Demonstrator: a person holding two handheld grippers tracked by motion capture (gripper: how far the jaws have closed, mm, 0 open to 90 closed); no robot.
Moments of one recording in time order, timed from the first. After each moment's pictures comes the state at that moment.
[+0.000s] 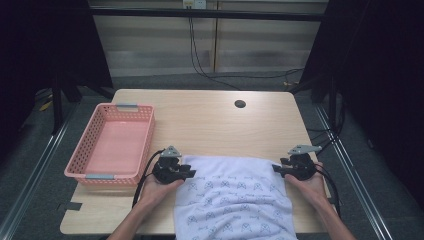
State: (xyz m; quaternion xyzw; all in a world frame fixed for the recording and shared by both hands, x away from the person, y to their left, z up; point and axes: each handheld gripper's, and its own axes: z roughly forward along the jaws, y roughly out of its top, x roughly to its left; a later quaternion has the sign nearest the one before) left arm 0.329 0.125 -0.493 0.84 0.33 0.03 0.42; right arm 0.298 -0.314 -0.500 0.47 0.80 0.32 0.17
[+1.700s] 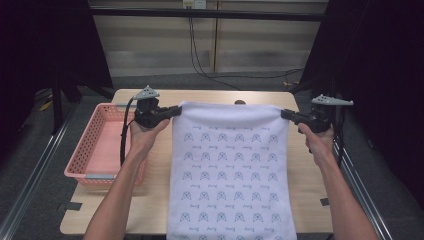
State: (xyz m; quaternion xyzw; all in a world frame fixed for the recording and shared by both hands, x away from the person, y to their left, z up) left arm 0.418 0.153 -0.362 0.76 0.34 0.12 0.53; right arm 0.372 -0.339 -0.382 0.45 0.70 0.52 0.19
